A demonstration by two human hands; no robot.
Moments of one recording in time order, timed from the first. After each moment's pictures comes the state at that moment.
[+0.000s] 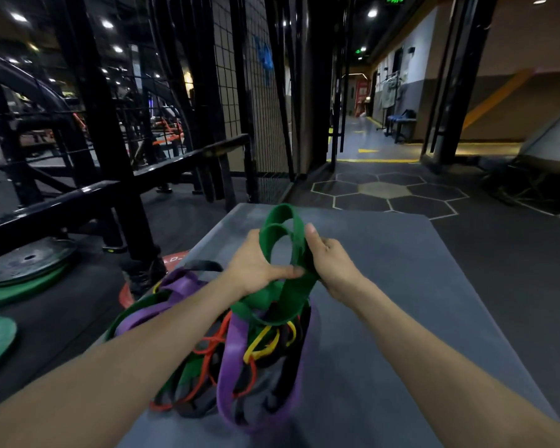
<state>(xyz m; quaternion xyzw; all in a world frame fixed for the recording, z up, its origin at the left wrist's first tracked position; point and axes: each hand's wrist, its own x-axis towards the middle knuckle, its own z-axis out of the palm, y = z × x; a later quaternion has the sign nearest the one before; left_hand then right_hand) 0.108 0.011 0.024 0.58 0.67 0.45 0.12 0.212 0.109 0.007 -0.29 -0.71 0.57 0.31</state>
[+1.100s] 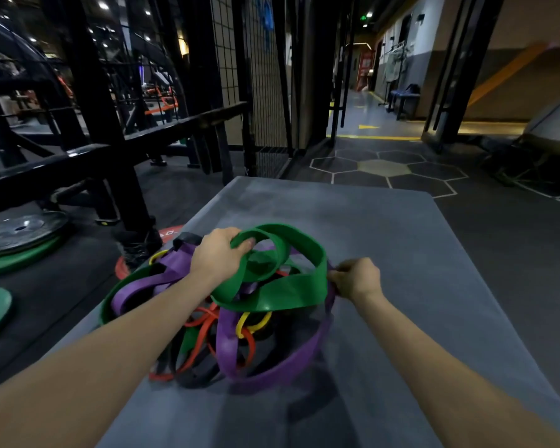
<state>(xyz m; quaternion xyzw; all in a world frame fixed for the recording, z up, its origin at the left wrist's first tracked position) 0.058 -0.004 -0.026 0.39 0.84 0.36 0.04 0.236 0.137 -0.071 -0.52 -0.74 0.35 0.25</state>
